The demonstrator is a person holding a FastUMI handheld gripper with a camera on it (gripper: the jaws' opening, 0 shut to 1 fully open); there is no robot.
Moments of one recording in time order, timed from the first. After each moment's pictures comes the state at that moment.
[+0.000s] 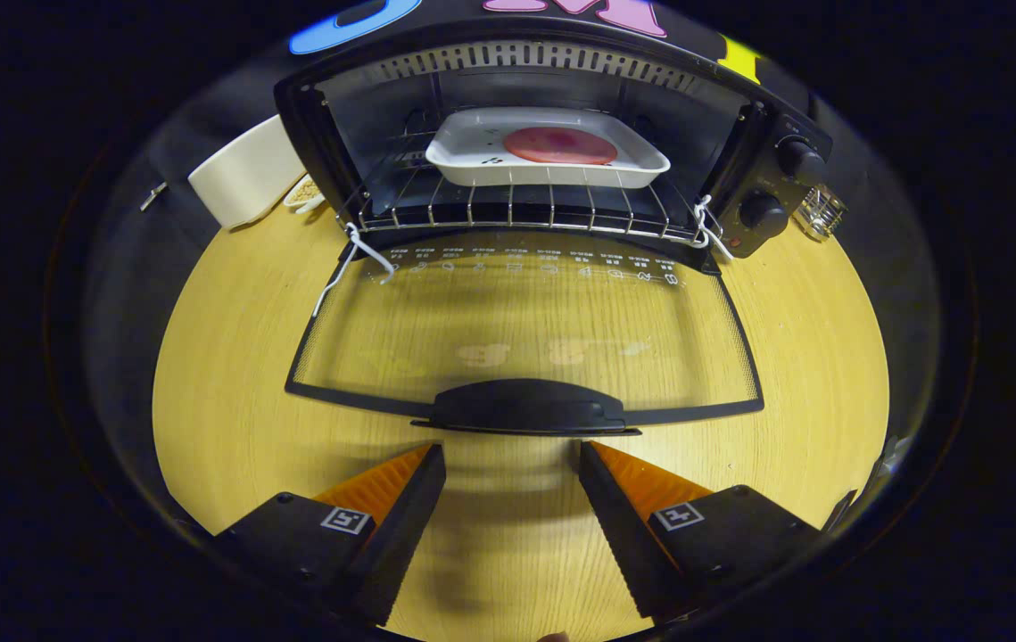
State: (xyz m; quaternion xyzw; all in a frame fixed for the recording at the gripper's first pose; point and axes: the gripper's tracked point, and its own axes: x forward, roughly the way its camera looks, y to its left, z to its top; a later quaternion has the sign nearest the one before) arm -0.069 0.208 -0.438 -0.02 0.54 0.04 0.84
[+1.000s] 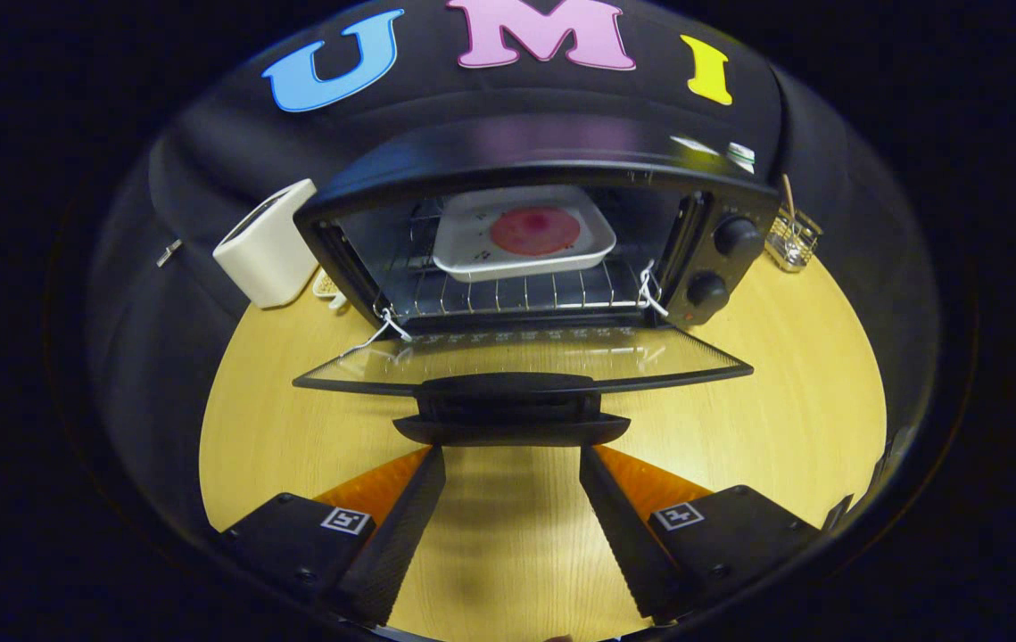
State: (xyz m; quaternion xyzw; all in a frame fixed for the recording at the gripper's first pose) arm -0.056 0.205 -0.359 0.03 0.46 0.06 0.89
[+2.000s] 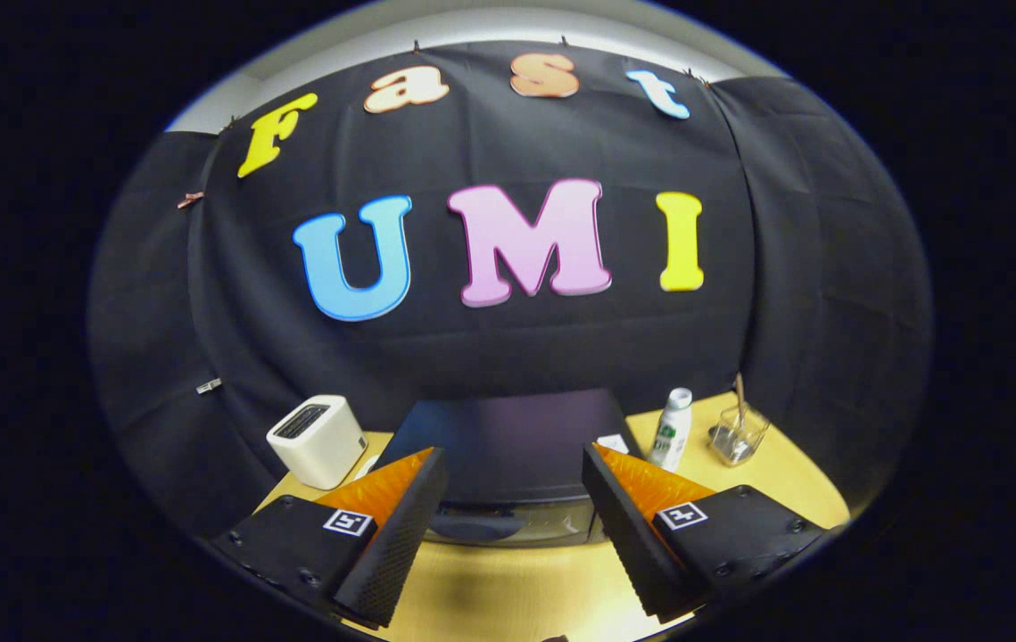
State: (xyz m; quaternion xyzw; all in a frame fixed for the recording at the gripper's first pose) arm -0.004 0.133 -0.090 0.04 0.11 0.06 0.99
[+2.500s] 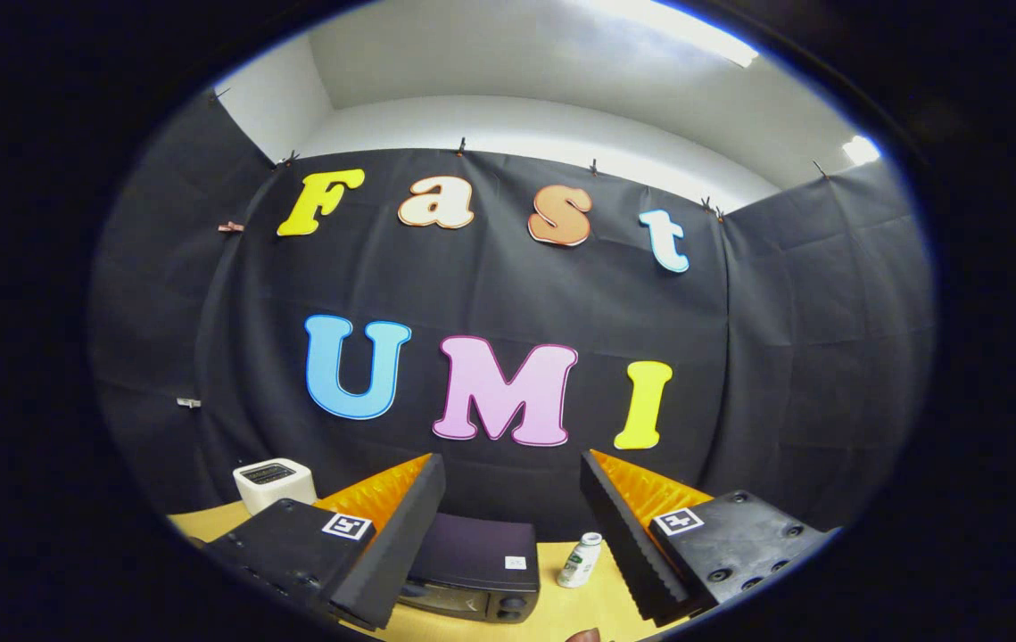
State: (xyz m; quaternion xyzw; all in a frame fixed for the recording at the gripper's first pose) arm -0.026 0.068 0.035 -0.06 -0.07 0.06 0.99
